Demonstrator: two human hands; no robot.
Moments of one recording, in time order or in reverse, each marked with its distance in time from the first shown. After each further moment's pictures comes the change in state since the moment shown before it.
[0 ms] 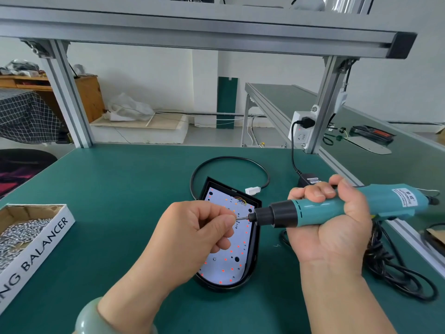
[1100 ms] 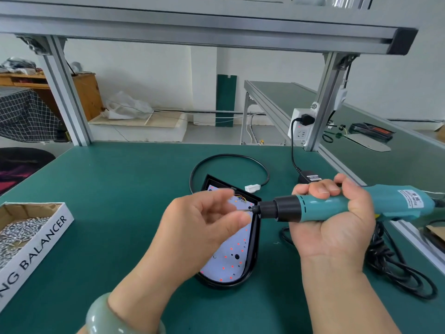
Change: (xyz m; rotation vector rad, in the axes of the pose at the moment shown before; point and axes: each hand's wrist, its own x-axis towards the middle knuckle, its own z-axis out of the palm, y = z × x) left_hand 0.002 0.005 0.005 0.014 0.050 0.086; right_hand 0.002 -0.001 -0.001 0.003 0.023 -0.039
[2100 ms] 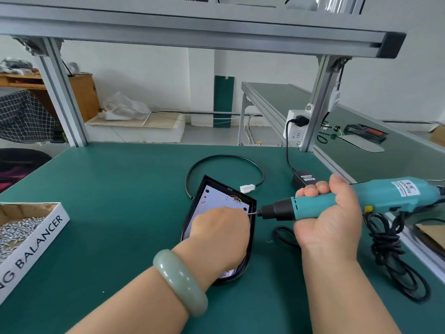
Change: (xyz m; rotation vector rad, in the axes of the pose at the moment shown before) left_hand 0.025 -0.006 0.049 1.206 -0.357 0.105; right_hand 0.021 -0.005 -0.013 -0.226 0.090 -0.099
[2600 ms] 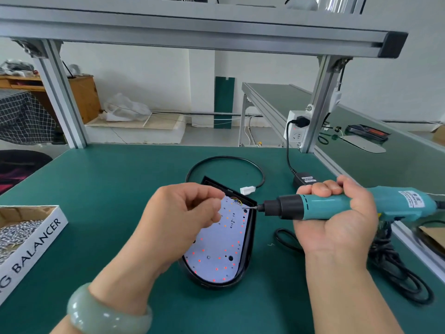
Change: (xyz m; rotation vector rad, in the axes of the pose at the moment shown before) left_hand -0.028 -0.046 -0.020 -1.195 0.365 -0.155; right_hand -0.008 -0.011 0.007 0.201 -0.025 0.100
